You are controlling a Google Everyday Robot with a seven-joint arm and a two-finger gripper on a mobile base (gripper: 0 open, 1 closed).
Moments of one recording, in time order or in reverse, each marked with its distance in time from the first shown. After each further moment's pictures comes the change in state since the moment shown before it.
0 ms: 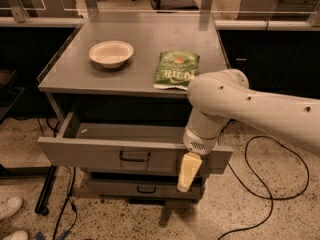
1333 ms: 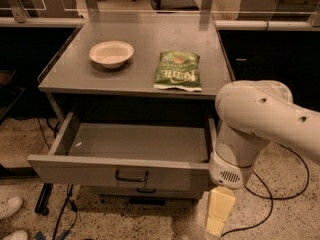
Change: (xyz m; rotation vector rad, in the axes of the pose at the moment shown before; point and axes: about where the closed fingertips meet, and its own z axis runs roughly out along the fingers) arm 0.072 0.112 -0.039 -0.196 0.086 0.031
